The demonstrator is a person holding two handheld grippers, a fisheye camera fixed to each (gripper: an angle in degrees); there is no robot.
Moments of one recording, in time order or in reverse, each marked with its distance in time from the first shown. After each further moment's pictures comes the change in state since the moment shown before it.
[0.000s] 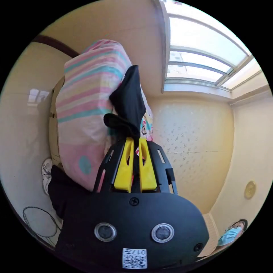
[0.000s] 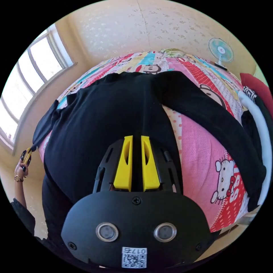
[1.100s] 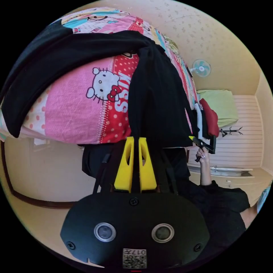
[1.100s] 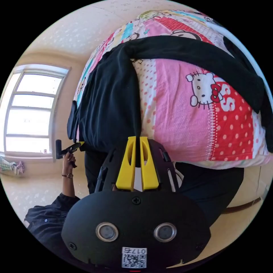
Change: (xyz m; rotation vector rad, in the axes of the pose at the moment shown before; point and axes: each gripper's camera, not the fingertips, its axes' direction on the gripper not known) left arm 0.024 0.289 0.145 -1.153 -0.455 0.695; right arm 0.012 -0.039 0.028 -0.298 -0.327 0.205
